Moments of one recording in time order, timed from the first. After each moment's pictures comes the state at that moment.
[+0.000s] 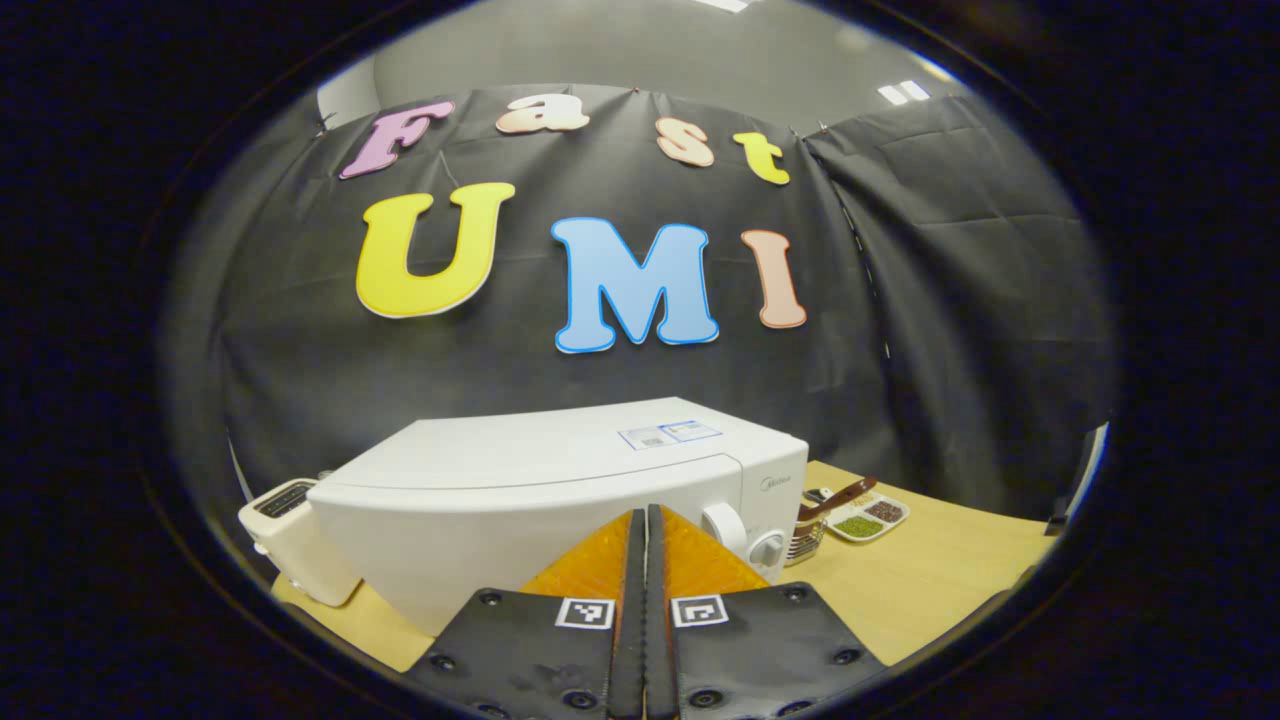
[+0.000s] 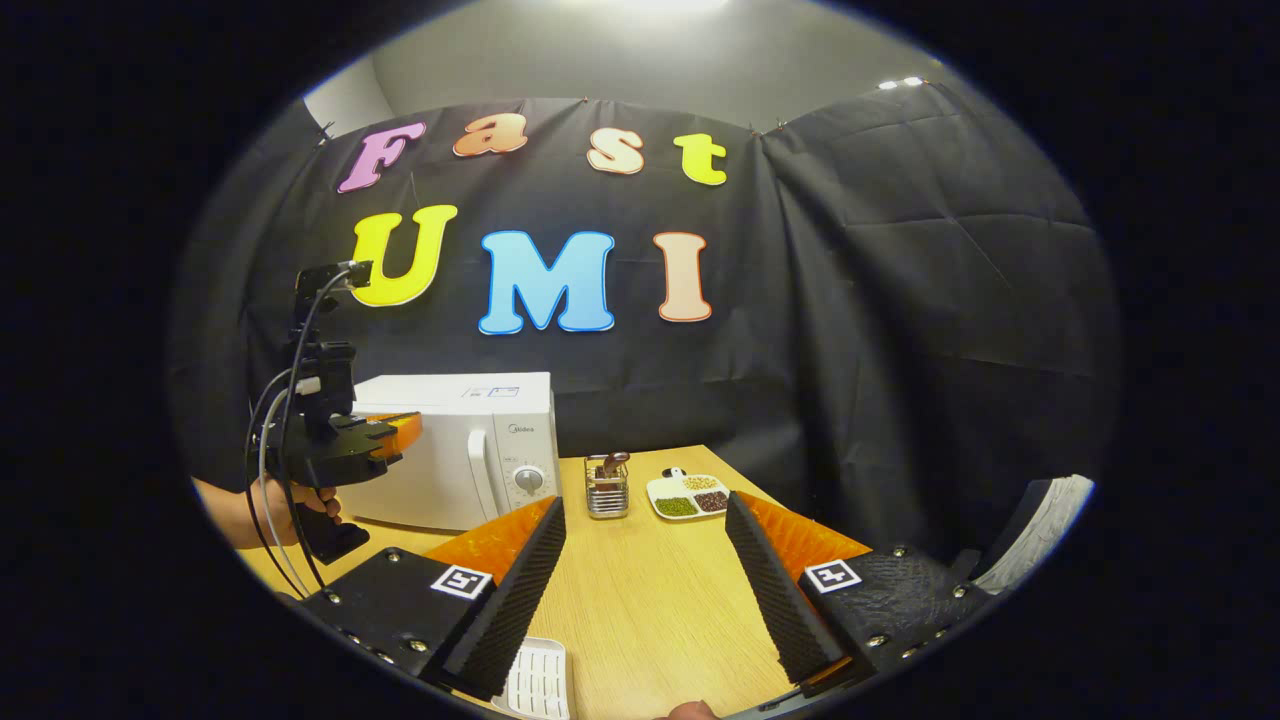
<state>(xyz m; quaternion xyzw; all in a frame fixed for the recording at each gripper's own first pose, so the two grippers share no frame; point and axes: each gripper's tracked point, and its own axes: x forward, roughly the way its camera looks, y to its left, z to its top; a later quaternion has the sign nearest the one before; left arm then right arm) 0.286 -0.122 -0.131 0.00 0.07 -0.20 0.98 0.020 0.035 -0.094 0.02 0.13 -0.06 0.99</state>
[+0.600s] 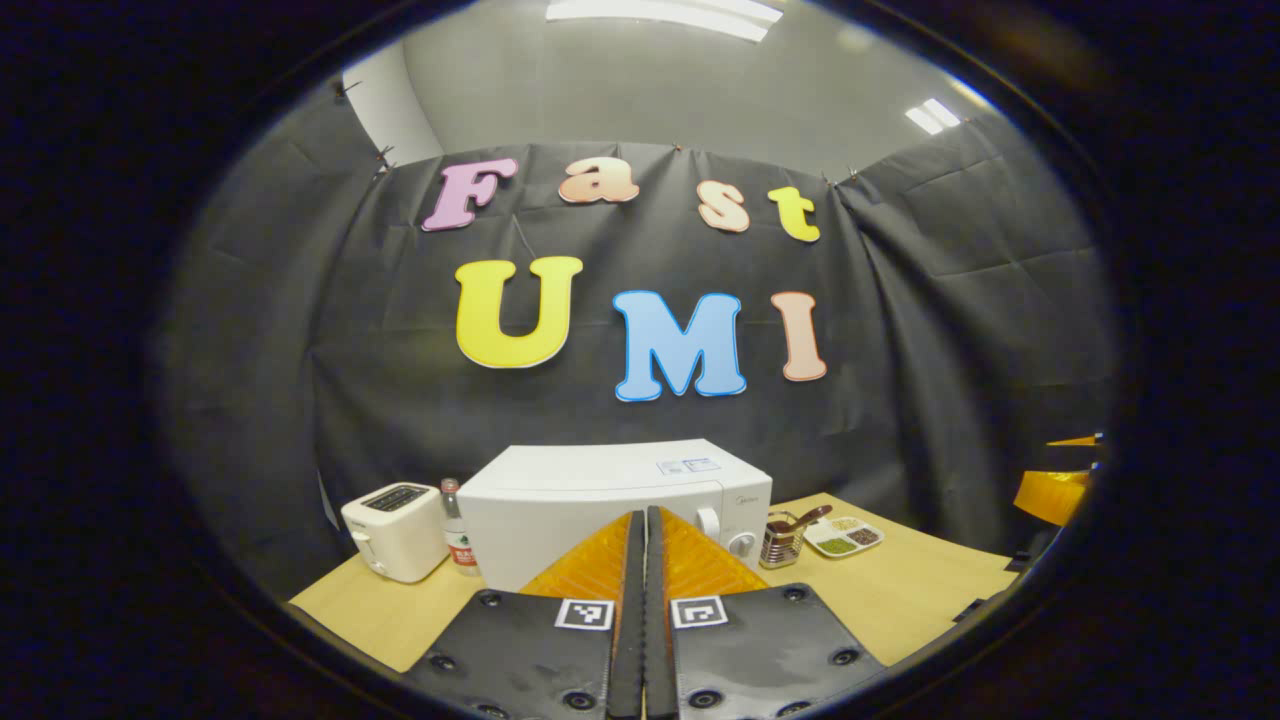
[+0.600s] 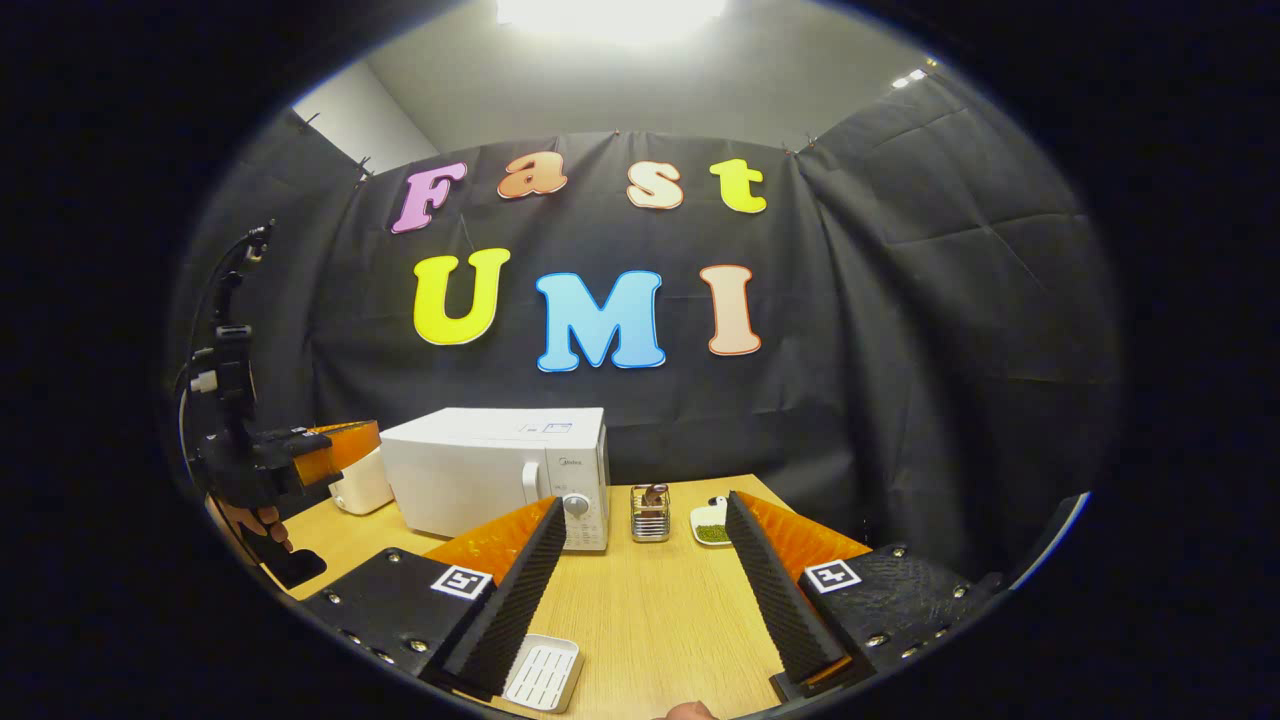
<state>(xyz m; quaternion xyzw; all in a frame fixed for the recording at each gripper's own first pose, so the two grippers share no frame) 0.119 -0.057 -0.039 -0.02 0.03 -0.11 0.99 -0.008 0.023 -0.051 0.03 0.07 0.03 1.00</state>
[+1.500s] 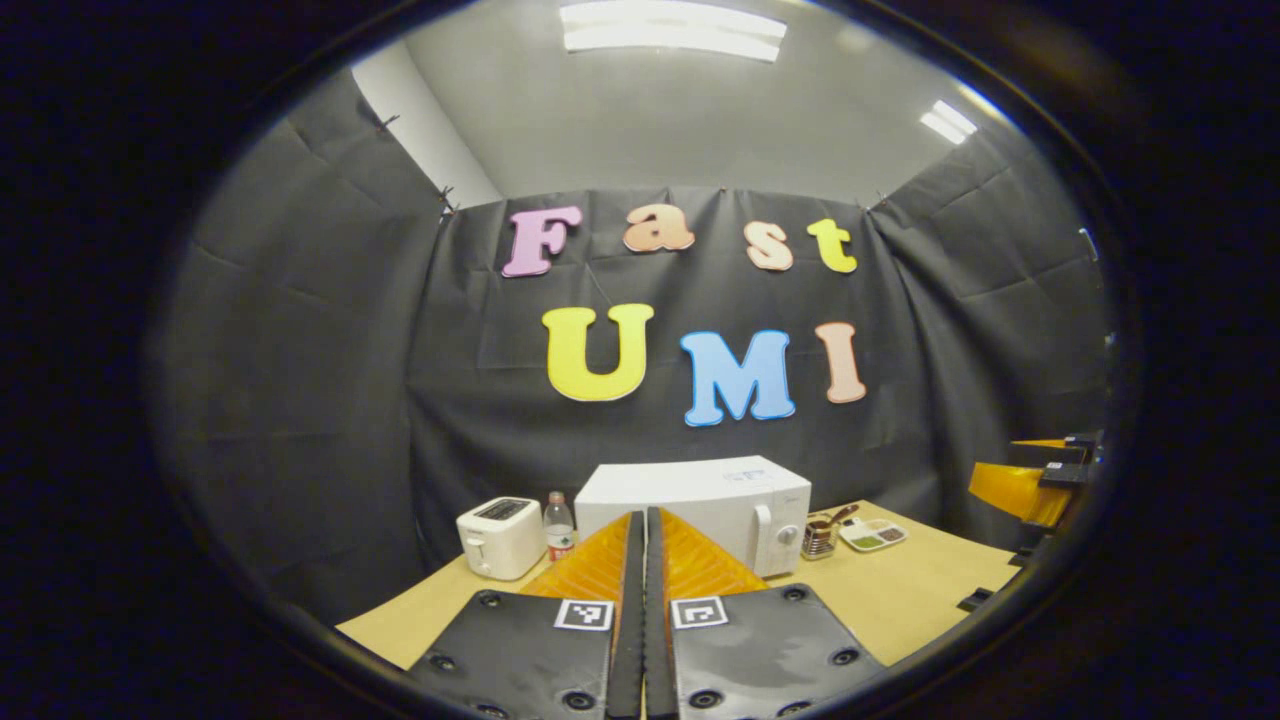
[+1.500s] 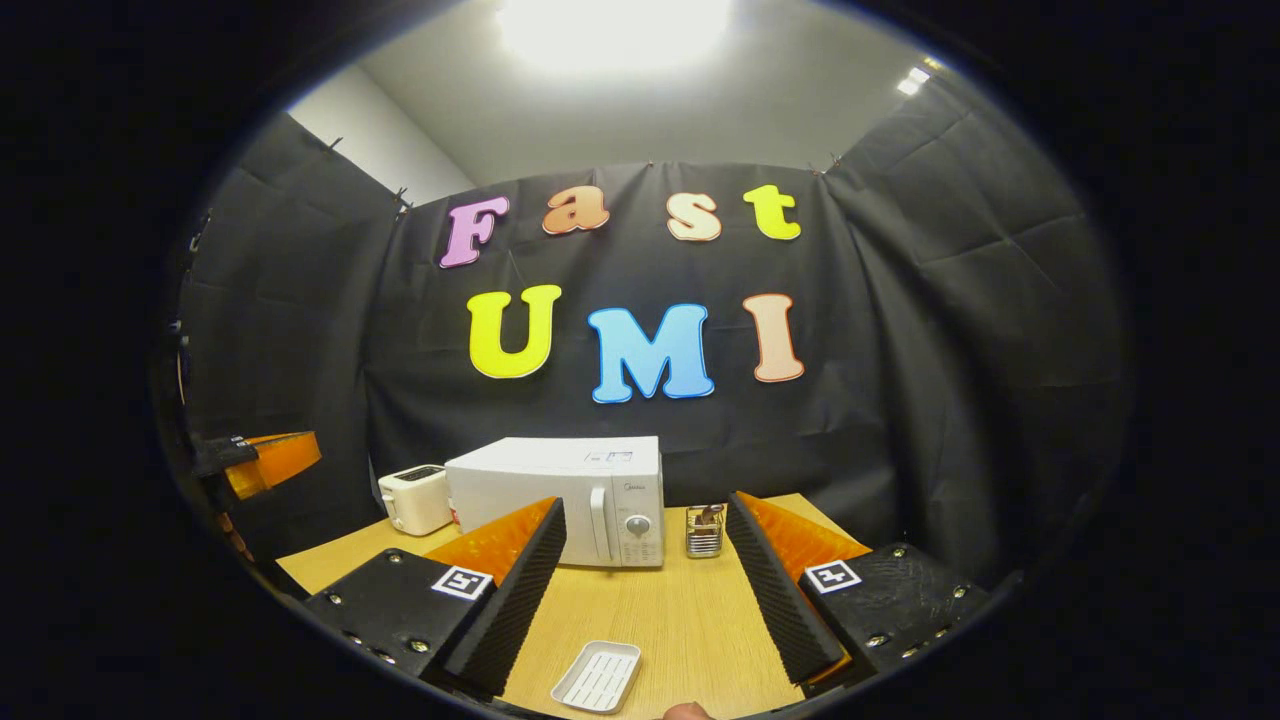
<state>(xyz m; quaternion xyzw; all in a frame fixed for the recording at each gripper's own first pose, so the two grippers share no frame) -0.007 0.051 0.009 -0.01 0.01 -0.03 1.00 -0.047 0.078 -0.019 0.04 0.04 0.09 0.99</state>
